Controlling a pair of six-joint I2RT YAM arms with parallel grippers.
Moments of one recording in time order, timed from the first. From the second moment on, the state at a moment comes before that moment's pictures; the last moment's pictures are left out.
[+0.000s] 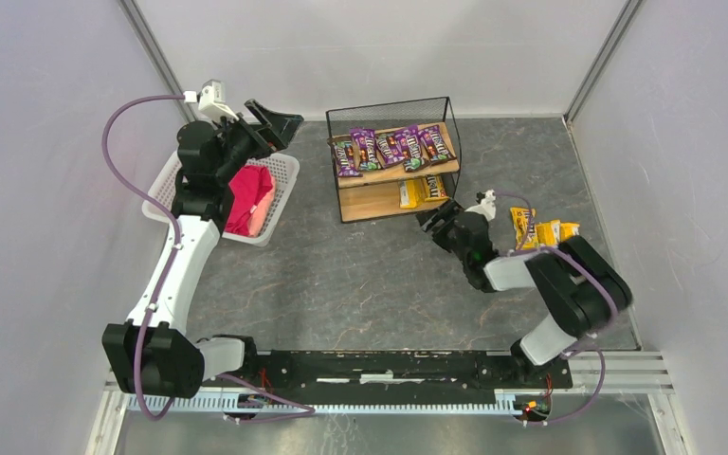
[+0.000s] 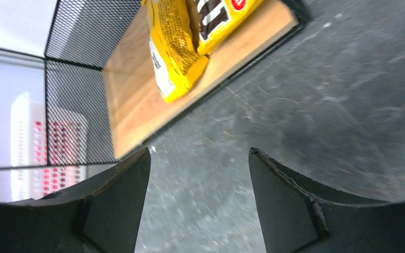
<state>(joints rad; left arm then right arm) -0.07 1.23 1.14 0.09 0.37 -0.62 0.49 1.66 0.49 0.79 0.21 1.05</state>
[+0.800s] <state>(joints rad) -0.17 1.22 1.14 0.05 0.32 -0.61 0.21 1.22 0.56 -0.17 0.51 0.22</state>
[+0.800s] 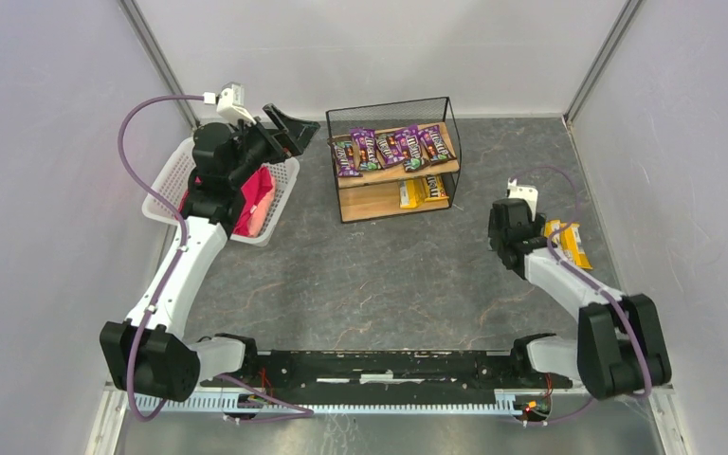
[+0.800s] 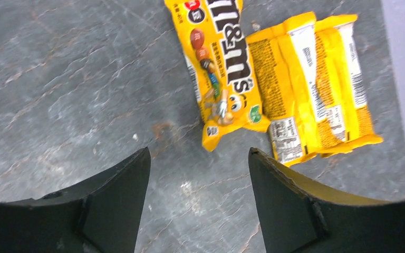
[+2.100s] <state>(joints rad) -0.15 1.22 1.14 0.05 0.32 -0.61 0.25 1.49 0.66 -0.17 0.56 0.19</state>
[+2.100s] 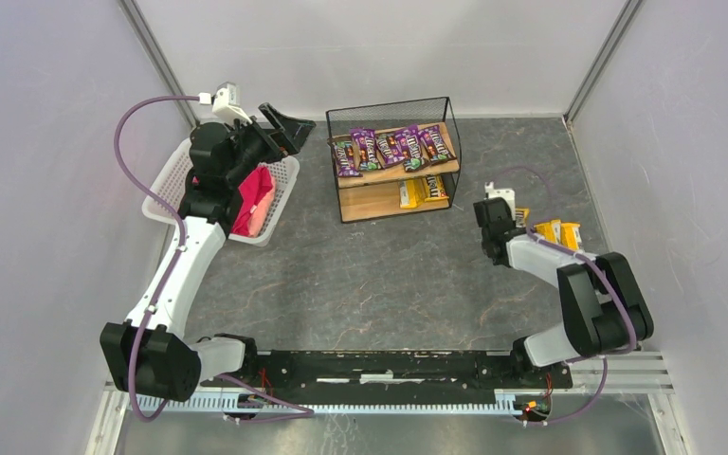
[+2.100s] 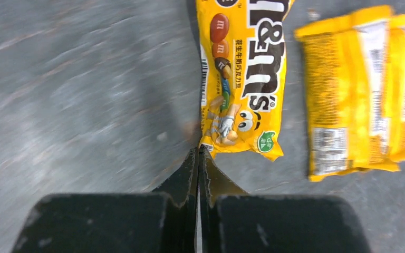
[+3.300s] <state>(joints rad) -0.16 1.22 1.14 0.05 0.32 -0.61 0.62 1.15 0.39 0.14 -0.09 0.51</state>
